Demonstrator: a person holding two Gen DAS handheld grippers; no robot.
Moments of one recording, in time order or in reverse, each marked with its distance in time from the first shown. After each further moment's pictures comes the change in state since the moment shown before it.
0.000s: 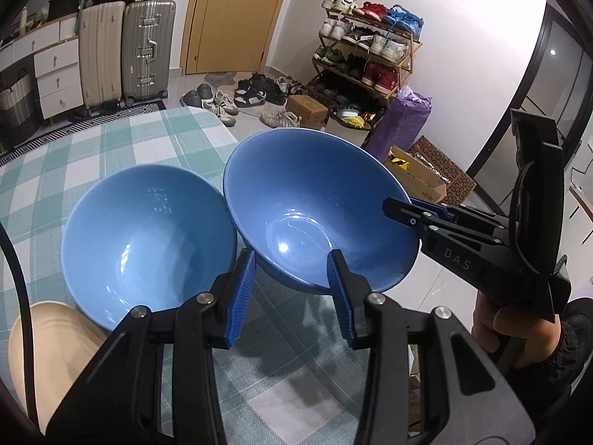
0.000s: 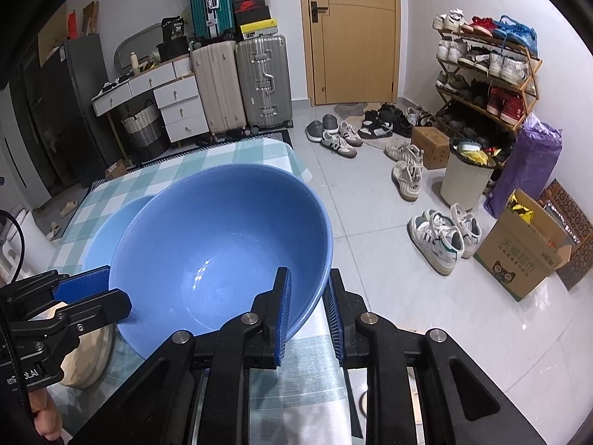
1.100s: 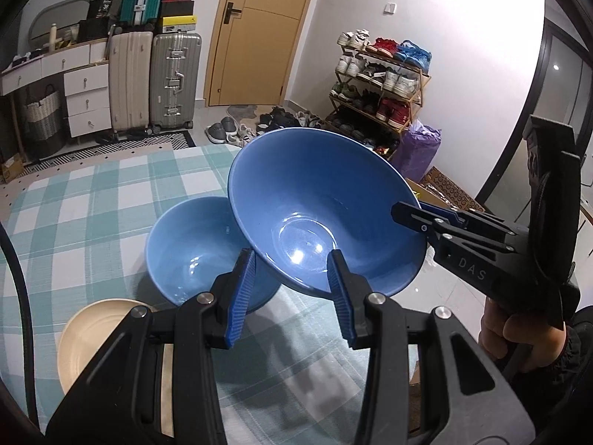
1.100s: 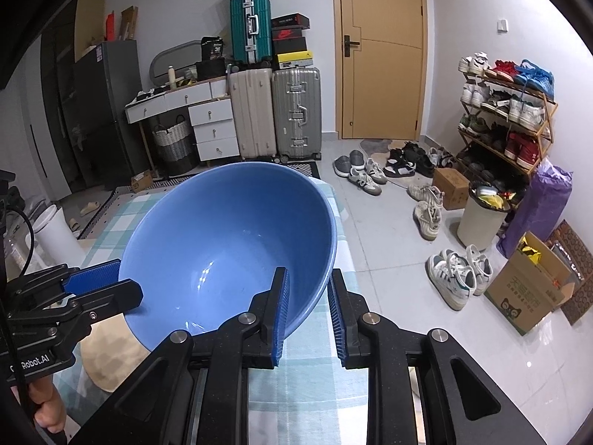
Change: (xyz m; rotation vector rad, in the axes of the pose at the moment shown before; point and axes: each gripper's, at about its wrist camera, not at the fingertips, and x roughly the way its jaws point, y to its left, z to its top) left arm -0.146 -0.005 -0.016 -0.022 -0.137 0.082; right arm -0.075 0.082 0.017 -0.088 -0.112 0.067
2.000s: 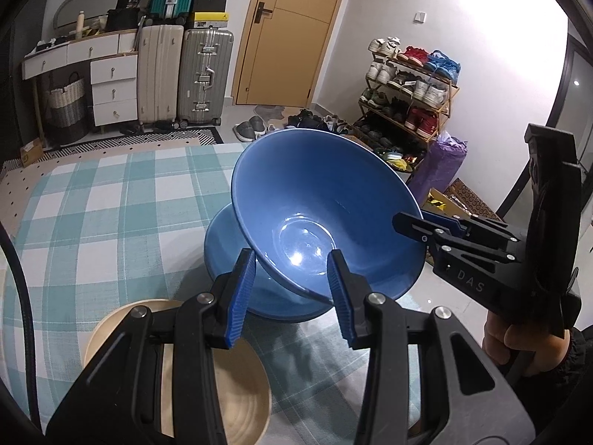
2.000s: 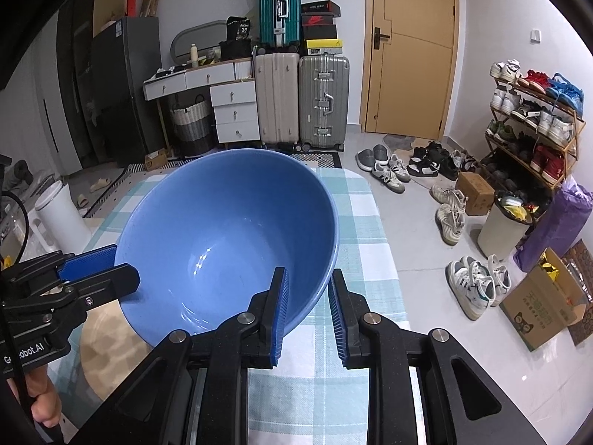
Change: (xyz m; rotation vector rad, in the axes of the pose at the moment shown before) left arm 0.012 0.068 0.007 -0.073 -0.001 0.080; right arm 0.064 0.052 0.011 -0.080 0.060 0.041
